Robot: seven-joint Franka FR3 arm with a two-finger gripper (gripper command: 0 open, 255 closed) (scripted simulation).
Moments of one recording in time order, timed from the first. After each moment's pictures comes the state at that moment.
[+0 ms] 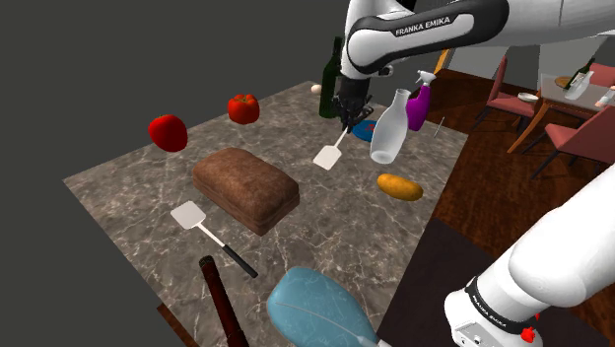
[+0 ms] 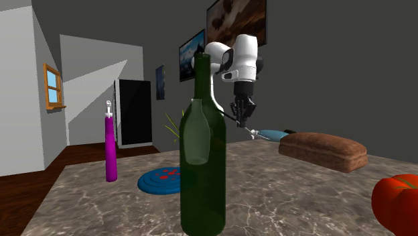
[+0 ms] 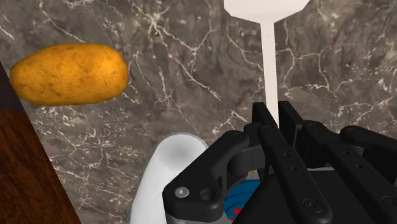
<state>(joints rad) -0.08 -0.07 0.13 -2.02 -0.06 1.97 1.39</state>
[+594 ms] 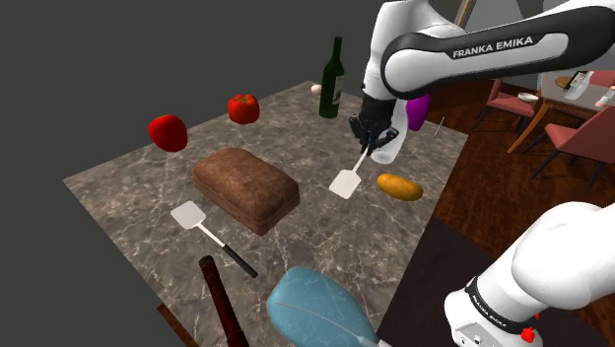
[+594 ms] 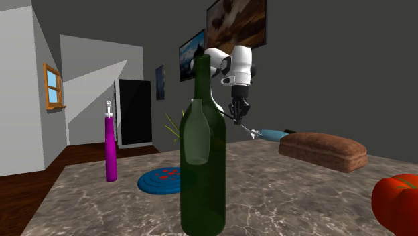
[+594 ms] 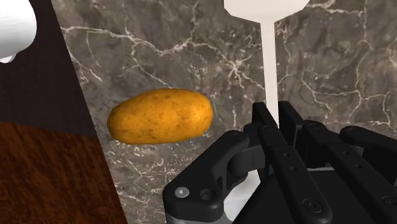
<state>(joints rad) -0.03 -0.40 0.16 -2.37 0.00 1.98 1.44</state>
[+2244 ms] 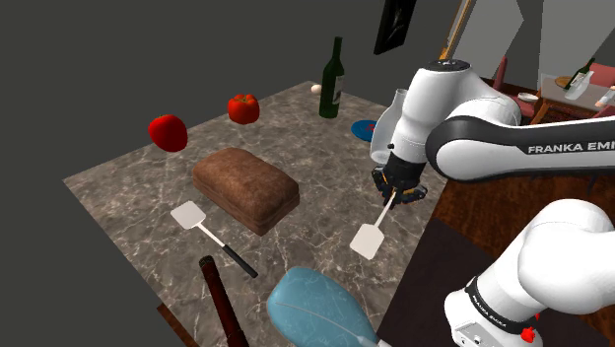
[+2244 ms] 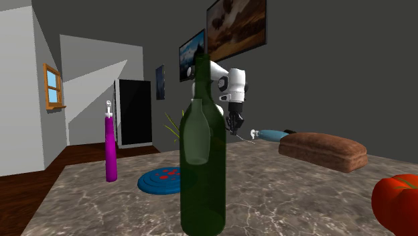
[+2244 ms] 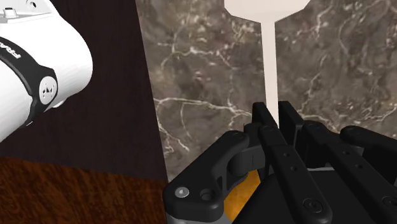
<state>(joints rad) 0.08 -0.77 0.24 -2.82 0.11 2.06 1.52</state>
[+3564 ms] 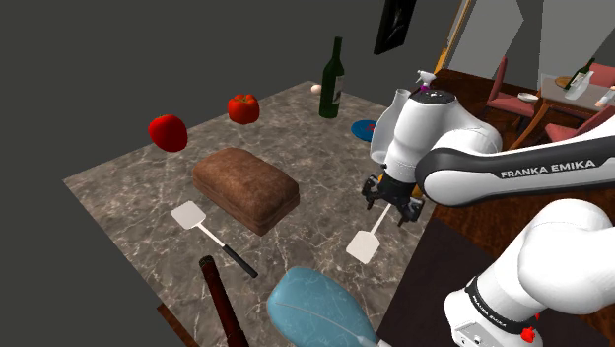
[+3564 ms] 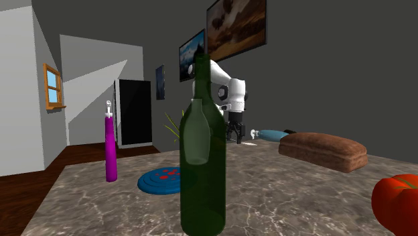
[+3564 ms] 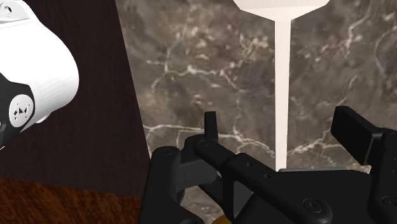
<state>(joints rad) 0.09 -0.69 0.27 -2.91 0.13 2.23 1.53</state>
